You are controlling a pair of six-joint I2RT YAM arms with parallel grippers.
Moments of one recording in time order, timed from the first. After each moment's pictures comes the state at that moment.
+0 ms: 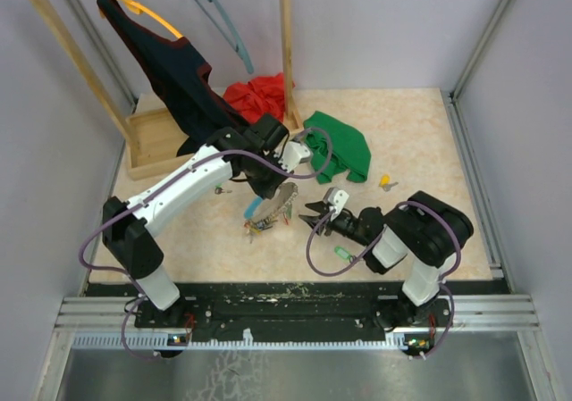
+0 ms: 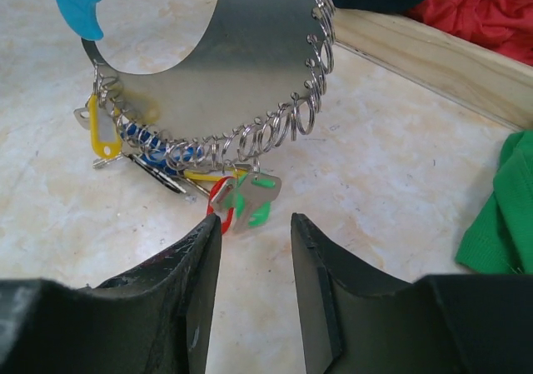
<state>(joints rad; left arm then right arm) -0.77 1.70 1.63 -1.07 0.11 0.26 0.62 1.73 0.20 1.54 -0.43 -0.05</state>
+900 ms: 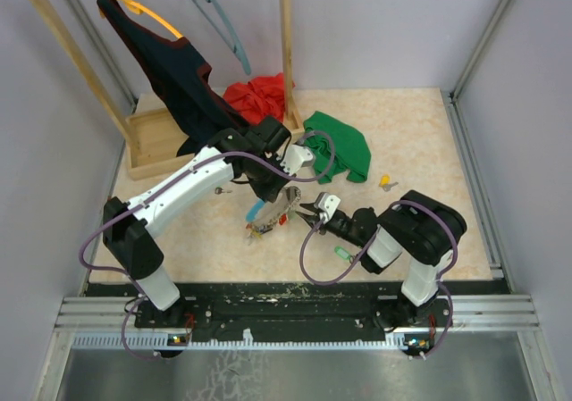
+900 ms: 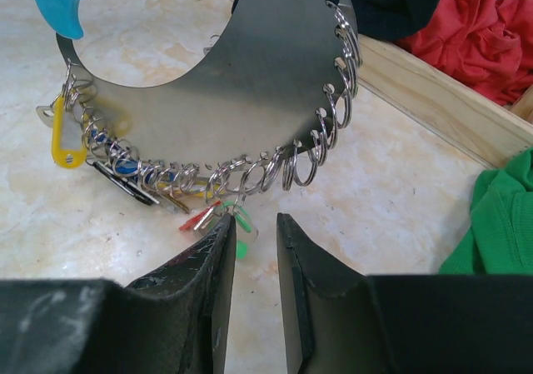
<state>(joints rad) -0.79 1.70 1.63 -1.08 0.14 0.27 0.69 1.77 0.23 1.55 -0.35 -0.21</state>
